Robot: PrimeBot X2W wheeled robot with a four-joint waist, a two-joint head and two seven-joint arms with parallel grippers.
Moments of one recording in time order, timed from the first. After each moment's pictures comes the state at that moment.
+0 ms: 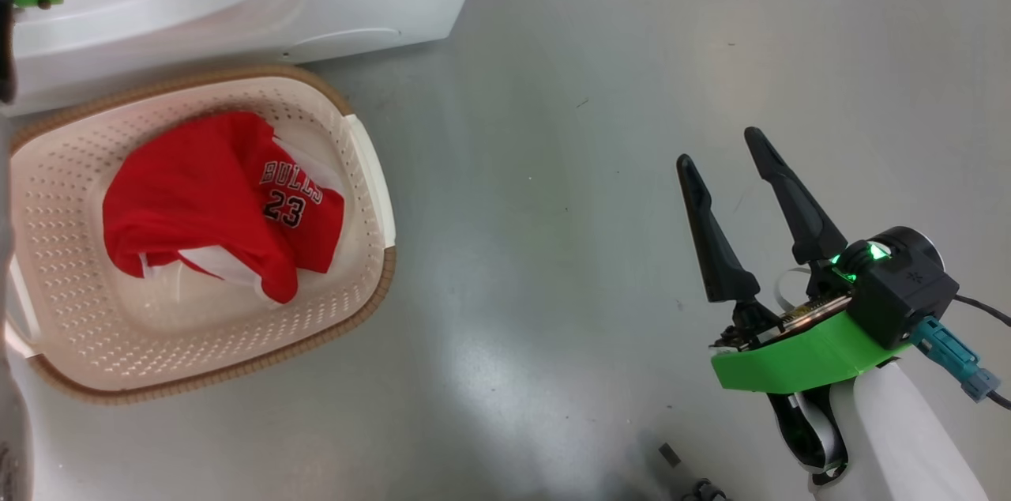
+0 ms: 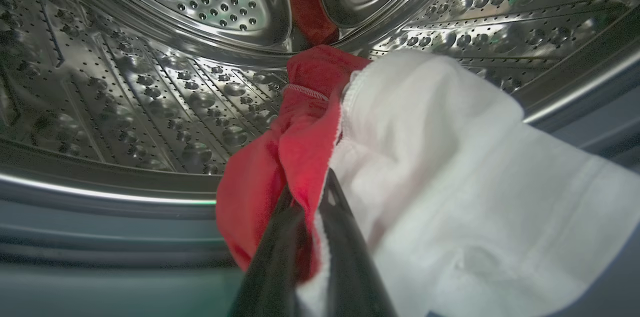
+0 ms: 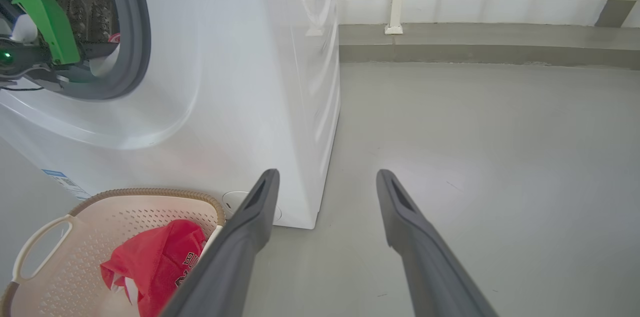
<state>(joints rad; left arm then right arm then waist) -1.44 0.25 -0.09 1.27 -0.21 -0.06 -0.14 -0.27 -0.05 0.15 0.04 0.26 0.12 -0.26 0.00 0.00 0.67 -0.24</state>
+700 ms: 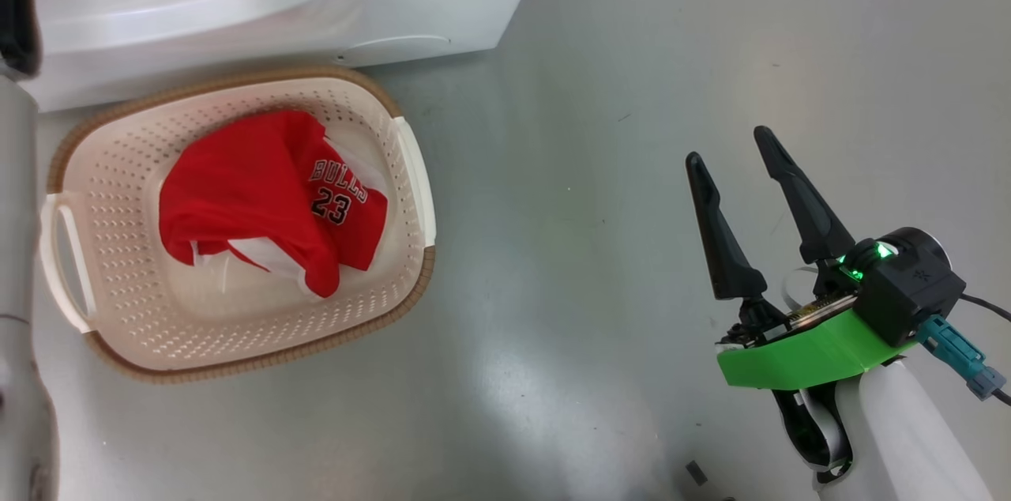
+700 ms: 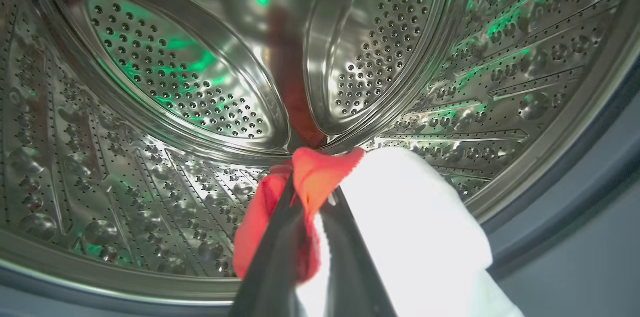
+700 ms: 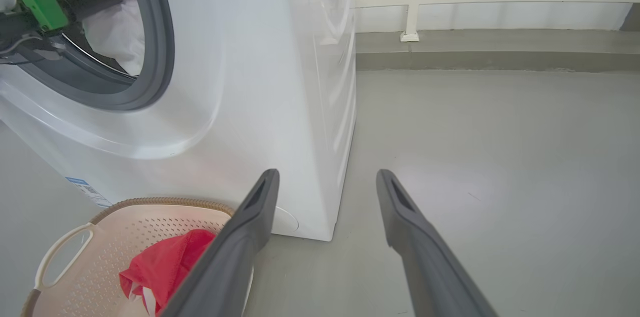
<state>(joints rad) -1.39 0.23 -0.10 1.07 -0.25 -0.08 -0.25 -0.27 -0.05 0.14 0.05 0.26 0.12 -0.26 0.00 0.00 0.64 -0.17</state>
